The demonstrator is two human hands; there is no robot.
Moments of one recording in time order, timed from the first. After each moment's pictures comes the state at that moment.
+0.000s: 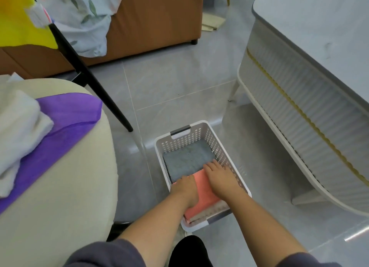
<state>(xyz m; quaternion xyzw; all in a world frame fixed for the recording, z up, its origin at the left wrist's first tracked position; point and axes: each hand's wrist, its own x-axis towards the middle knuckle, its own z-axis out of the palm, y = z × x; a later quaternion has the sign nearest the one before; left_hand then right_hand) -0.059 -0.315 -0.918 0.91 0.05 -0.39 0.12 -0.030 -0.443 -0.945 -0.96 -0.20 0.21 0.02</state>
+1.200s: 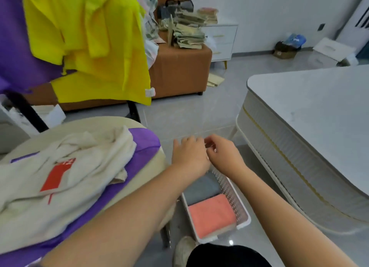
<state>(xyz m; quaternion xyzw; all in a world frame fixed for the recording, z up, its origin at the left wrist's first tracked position) -0.069 -0.261 -0.657 1.00 -0.01 -0.03 0.08 -0.036 -0.370 -0.691 -0.95 -0.12 -0.01 0.30</state>
